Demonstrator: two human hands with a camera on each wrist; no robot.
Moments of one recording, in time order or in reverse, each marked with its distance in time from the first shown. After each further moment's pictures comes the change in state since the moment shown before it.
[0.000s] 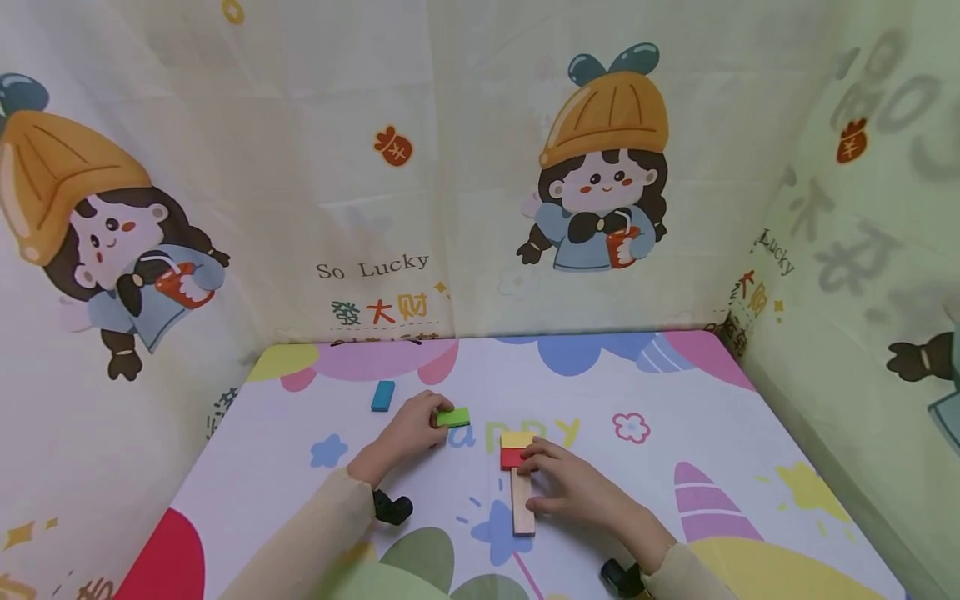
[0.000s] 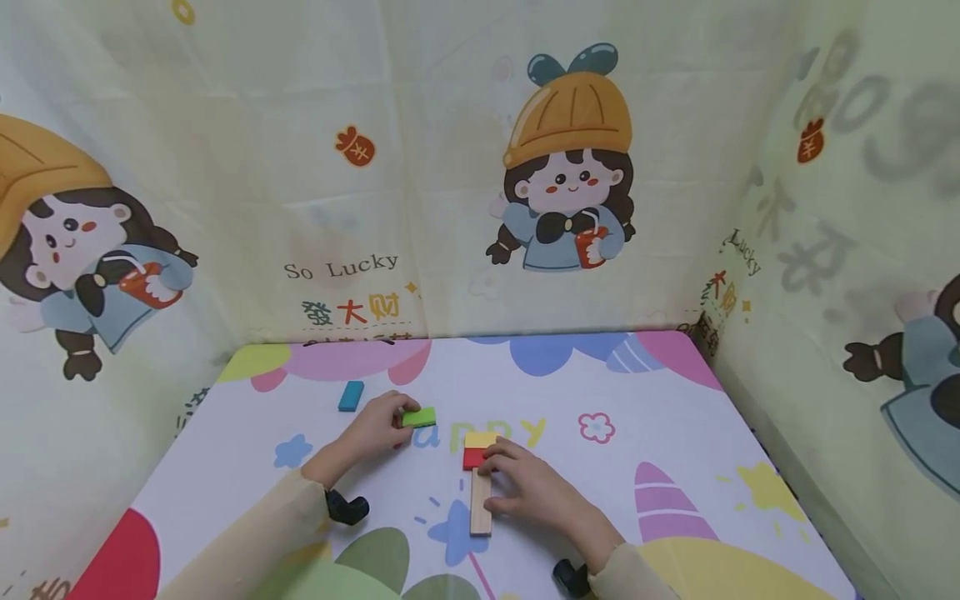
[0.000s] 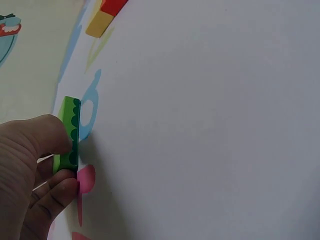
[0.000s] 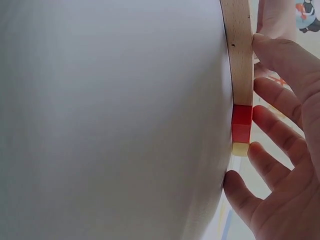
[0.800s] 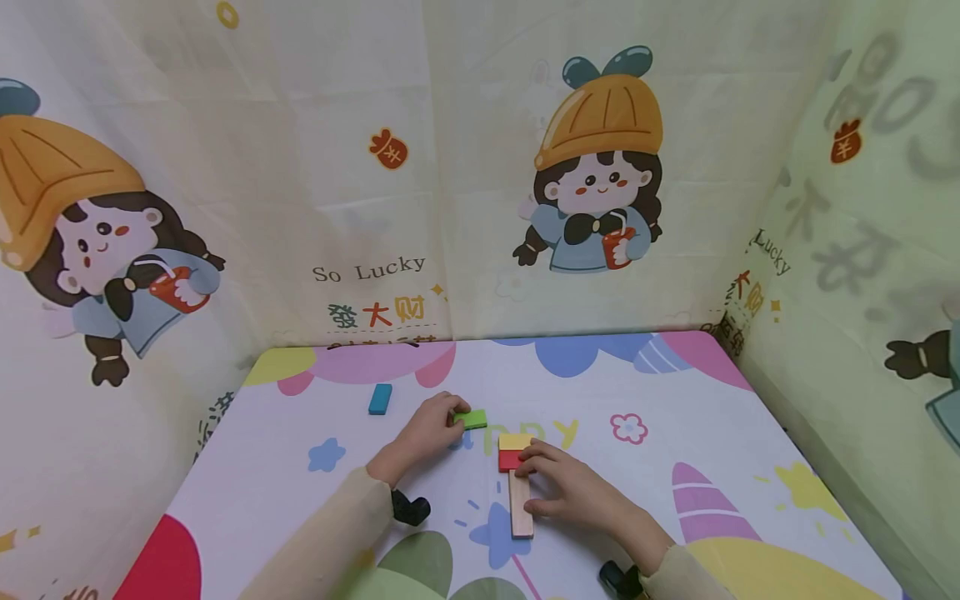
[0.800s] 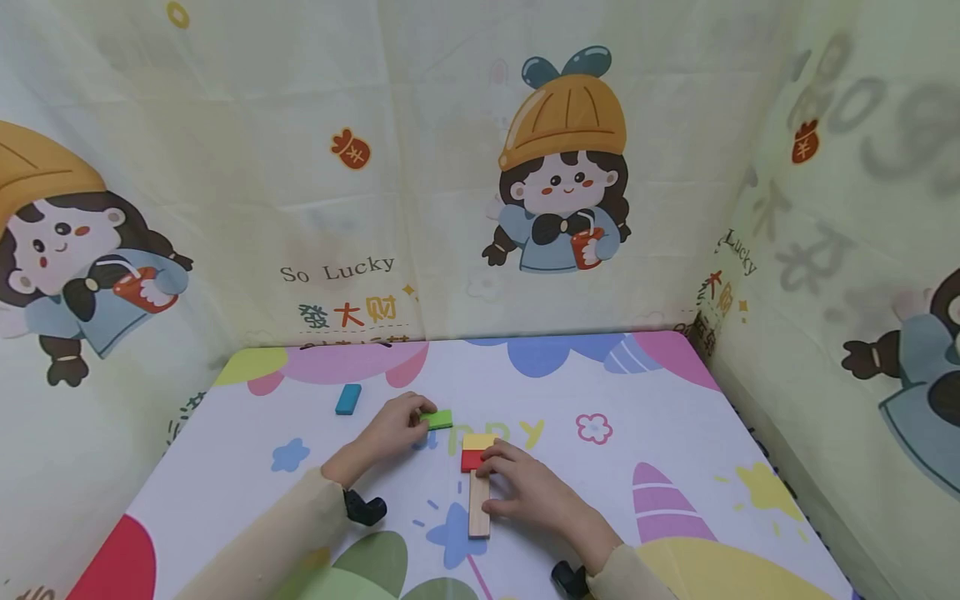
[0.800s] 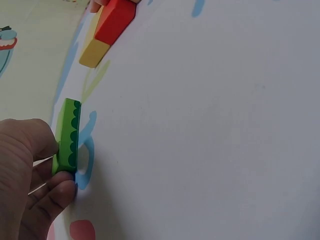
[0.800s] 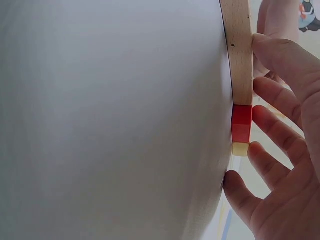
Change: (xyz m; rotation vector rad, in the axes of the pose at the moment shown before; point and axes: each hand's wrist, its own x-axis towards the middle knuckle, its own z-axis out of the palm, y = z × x) left_hand 0.014 0.021 0.019 0.041 0.016 0.083; right_hand 0.001 0.001 0.000 0.024 -0.013 0.031
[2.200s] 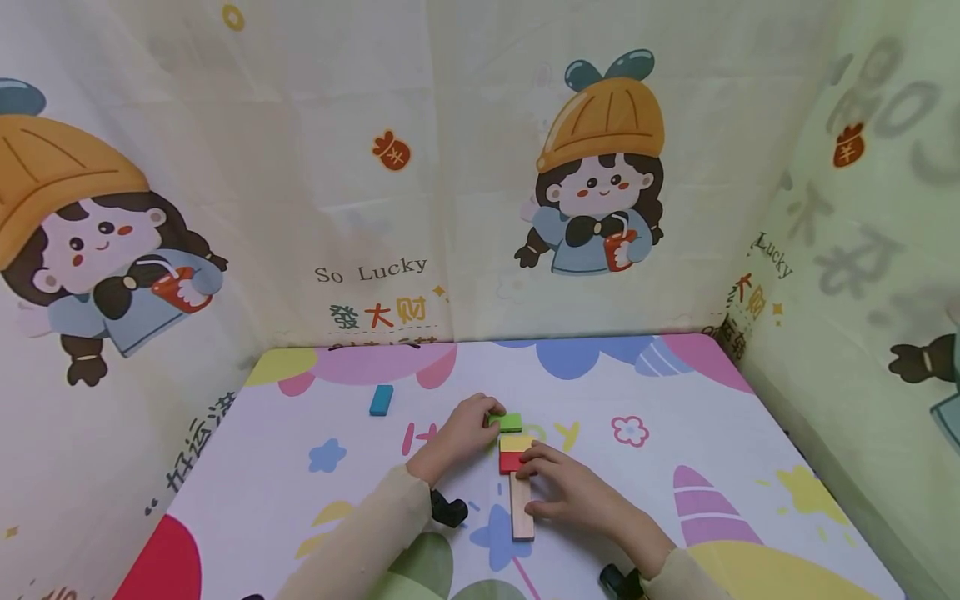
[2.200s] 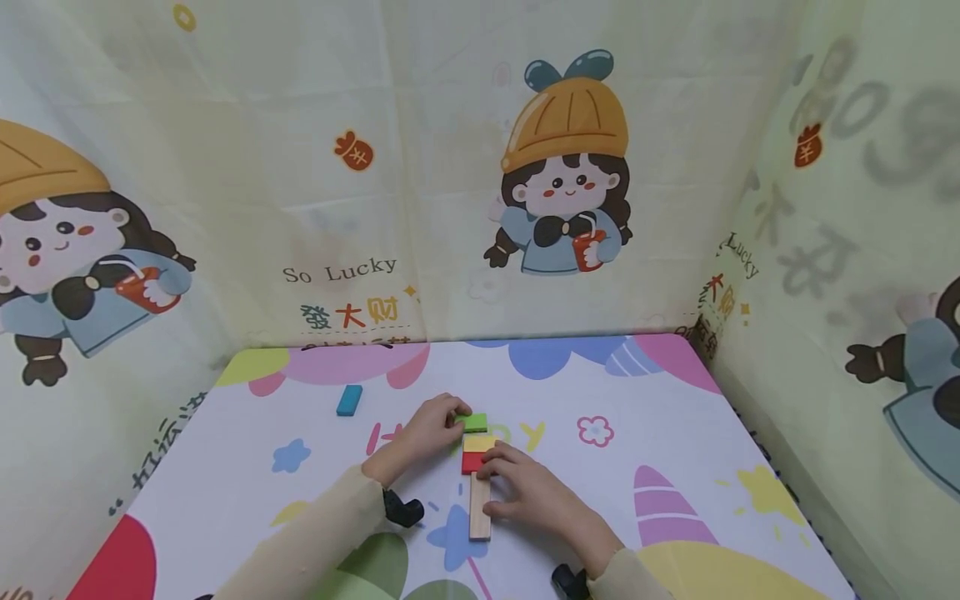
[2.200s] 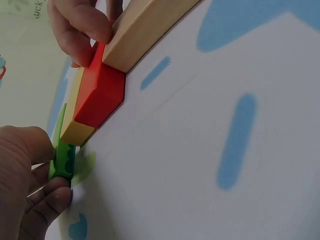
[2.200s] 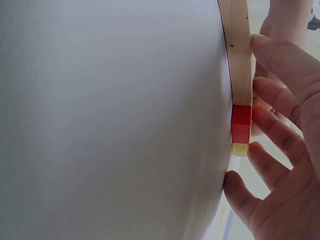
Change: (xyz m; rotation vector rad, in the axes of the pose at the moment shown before) left_hand 0.021 0.038 0.033 -0.032 -0.006 0.060; right_hand -0.001 0.002 0.002 0.003 0.019 -0.029
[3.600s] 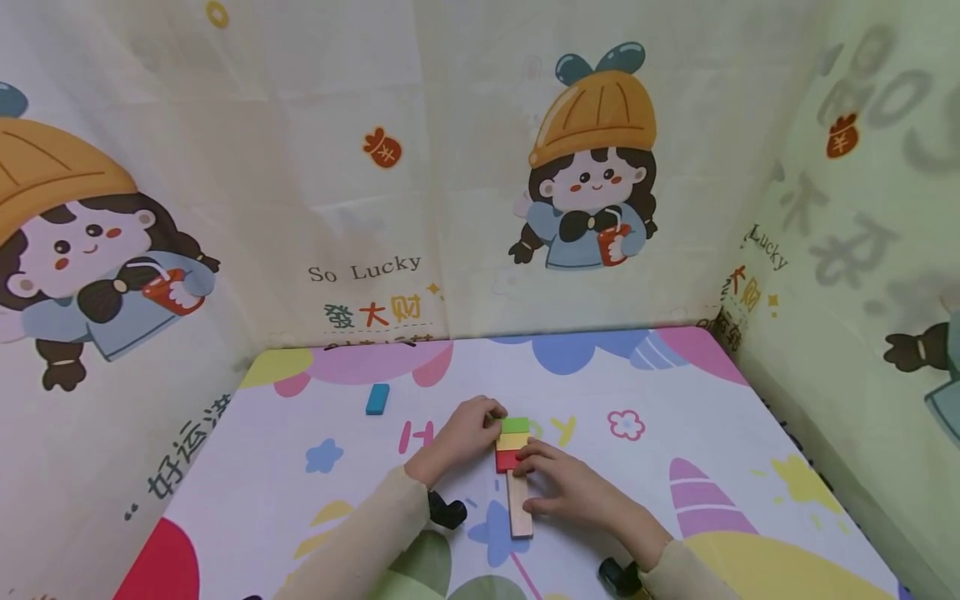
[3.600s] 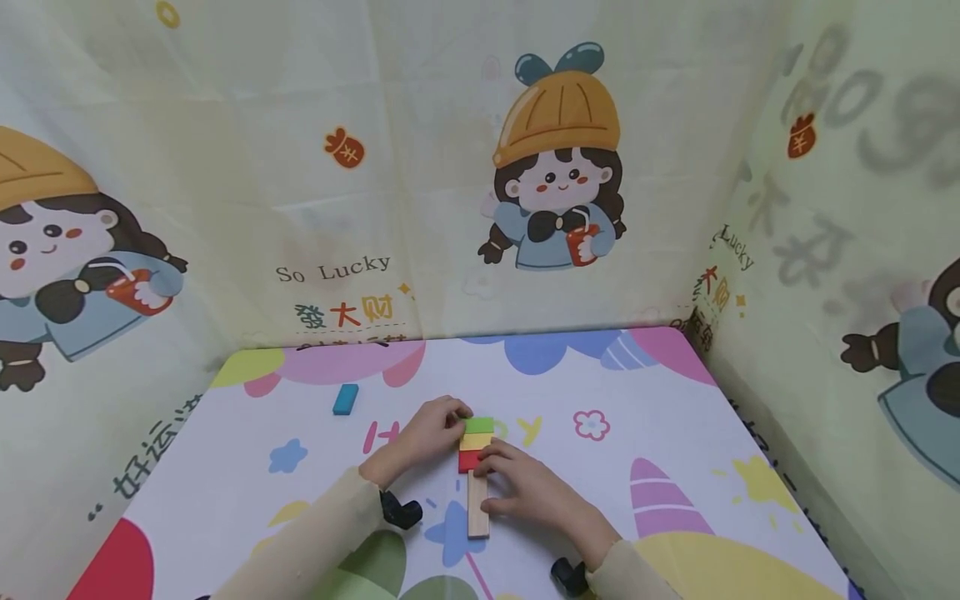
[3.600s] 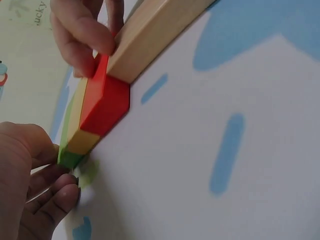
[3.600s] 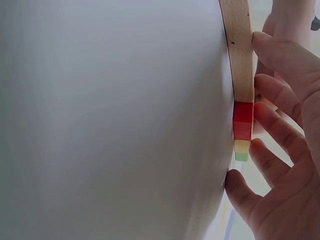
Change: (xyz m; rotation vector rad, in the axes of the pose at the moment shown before) left_hand -0.007 0.011 0.002 -0.039 -0.039 -0.027; right_hand -0.001 0.004 0.001 0.012 -0.024 0.016
